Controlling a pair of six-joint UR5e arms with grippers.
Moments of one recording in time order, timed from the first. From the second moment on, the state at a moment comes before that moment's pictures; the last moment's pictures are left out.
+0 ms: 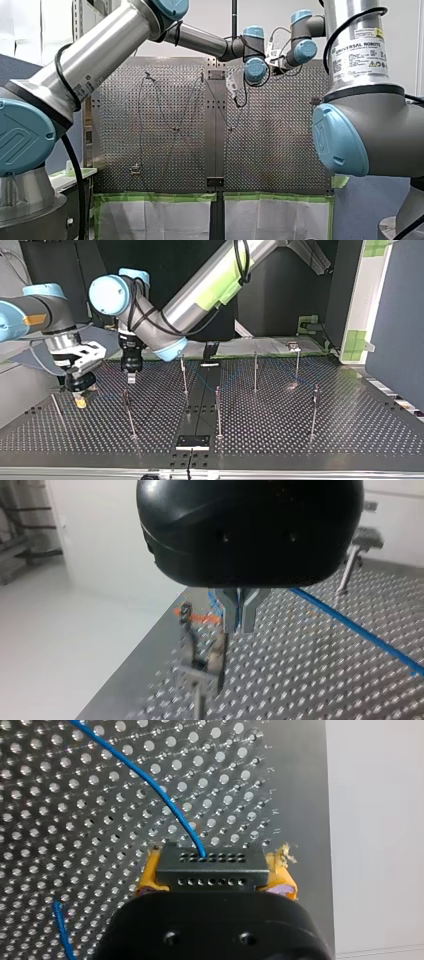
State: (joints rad) left arm -0.83 -2.27 -0.89 -3.03 -2.22 -1.84; right arm 1.80 -1.33 1.41 -0.06 1.30 1.77
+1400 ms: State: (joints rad) left arm -0.81 -2.24 -0.95 -3.06 -2.10 -1.85; right arm 1.80 -1.38 1.42 -0.06 1.30 1.76
